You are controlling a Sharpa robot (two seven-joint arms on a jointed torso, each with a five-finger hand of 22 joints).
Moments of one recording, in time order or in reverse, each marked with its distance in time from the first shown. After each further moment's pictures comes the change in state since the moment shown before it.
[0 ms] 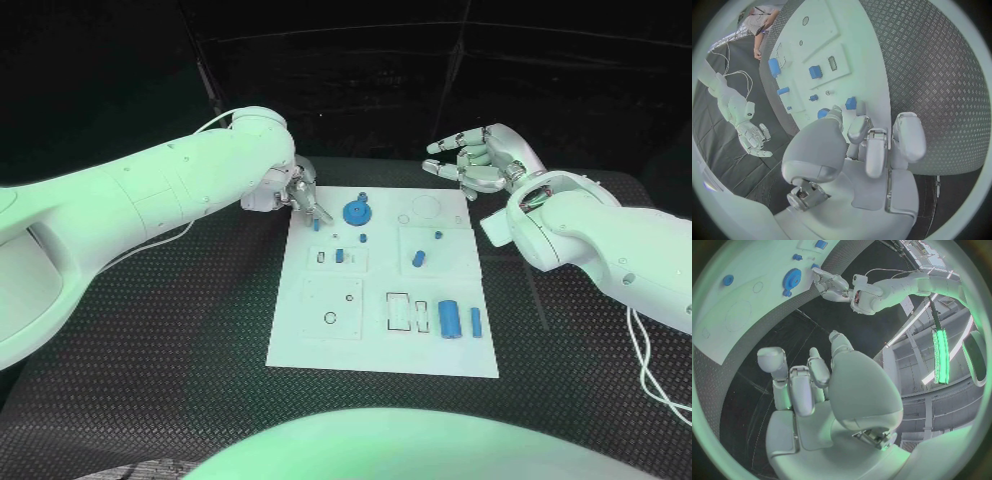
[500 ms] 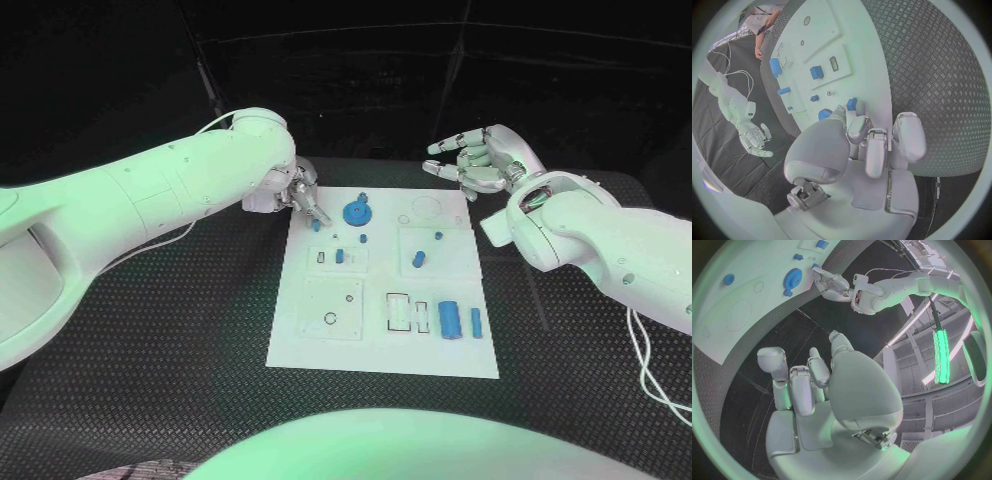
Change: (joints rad) left arm -0.001 0.000 -0.001 0.002 0.011 0.000 0.000; left_hand 0.085 0.040 0.012 -0.023 0.000 0.000 0.000 0.022 0.014 0.000 -0.007 0.000 -0.001 0.000 0.000 0.000 0.000 0.000 0.000 0.000 0.000 0.002; right arm 0.000 0.002 0.000 -0.005 0.000 0.001 0.000; right_hand 0.000 0.000 0.000 0.000 0.004 0.000 0.000 0.000 0.000 0.000 0.000 0.000 0.002 0.000 0.000 0.000 0.000 0.000 0.000 0.000 0.000 0.000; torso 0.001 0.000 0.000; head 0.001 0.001
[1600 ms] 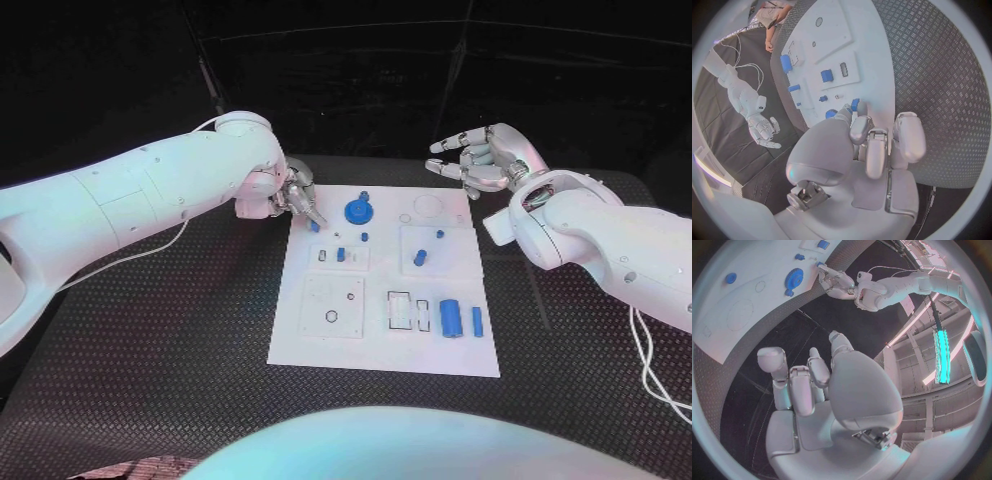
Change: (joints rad) left arm -0.010 -0.095 0.000 0.119 0.111 -0.067 0.000; left_hand 0.167 0.046 0.170 -0.089 0.003 -0.037 -0.017 0.073 0.096 0.006 -0.013 -0.001 -0.003 0.000 -0.014 0.000 0.000 0.000 0.007 -0.013 -0.004 0.013; right arm 0.000 0.000 0.000 -0.008 0.000 0.006 0.000; right_hand 0.000 0.000 0.000 0.000 0.019 0.000 0.000 0.000 0.000 0.000 0.000 0.000 0.001 0.000 0.000 0.000 0.000 0.000 0.000 0.000 0.000 0.000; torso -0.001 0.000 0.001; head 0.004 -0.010
